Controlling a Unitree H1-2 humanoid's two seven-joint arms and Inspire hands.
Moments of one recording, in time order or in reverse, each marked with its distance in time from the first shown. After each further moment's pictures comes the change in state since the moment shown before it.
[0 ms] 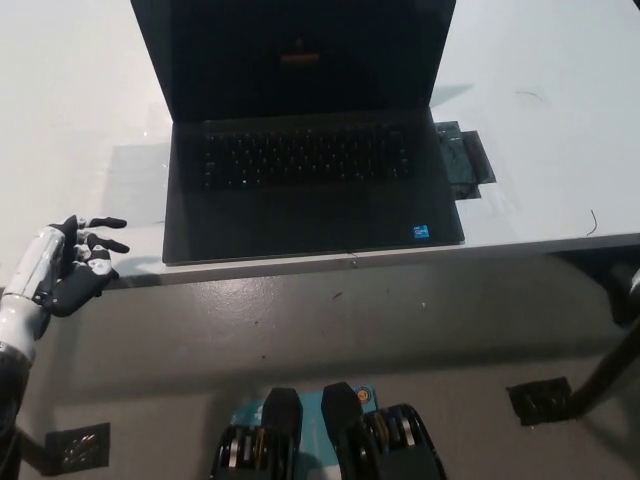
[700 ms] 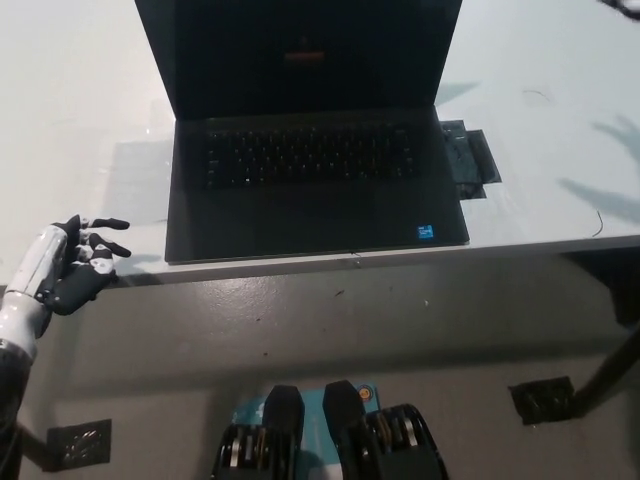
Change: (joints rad) left_arm -0.011 0.001 -0.002 -0.002 0.012 0.020 -0.010; right_arm -0.689 -0.144 0.266 0.311 -0.095 0.064 0.019
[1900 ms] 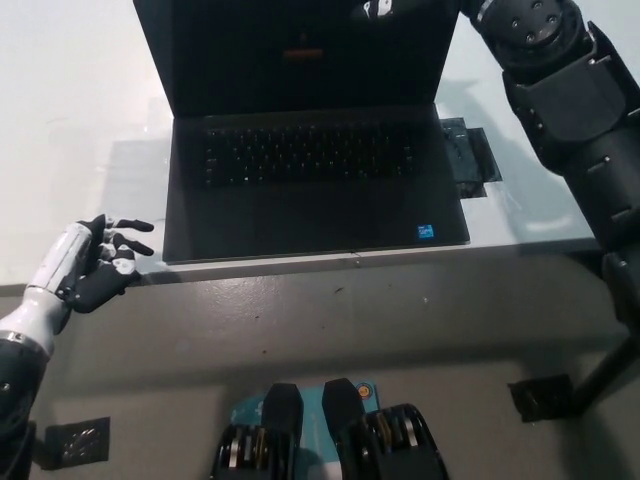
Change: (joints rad) left_arm -0.023 -0.001 -0.044 -0.016 0.005 0.028 -0.039; right_arm -0.428 0.236 0.321 1.032 -0.320 -0.460 0.081
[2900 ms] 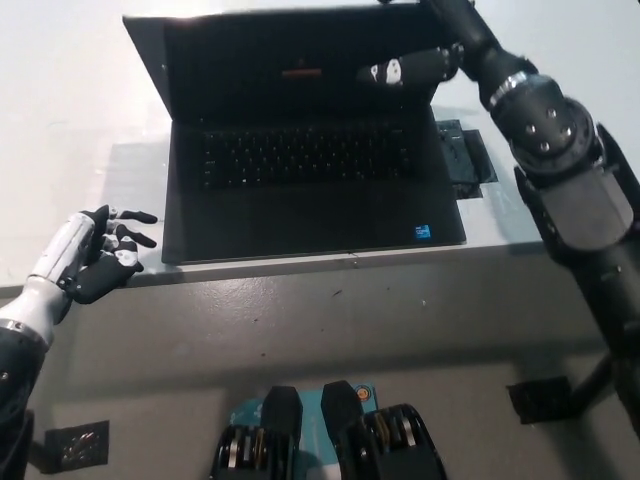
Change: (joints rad) left_arm -0.021 0.010 -0.003 0.001 0.007 0.008 -0.025; right_arm 0.334 -0.010 -0.068 -0.432 -0.057 -0.029 -0.005
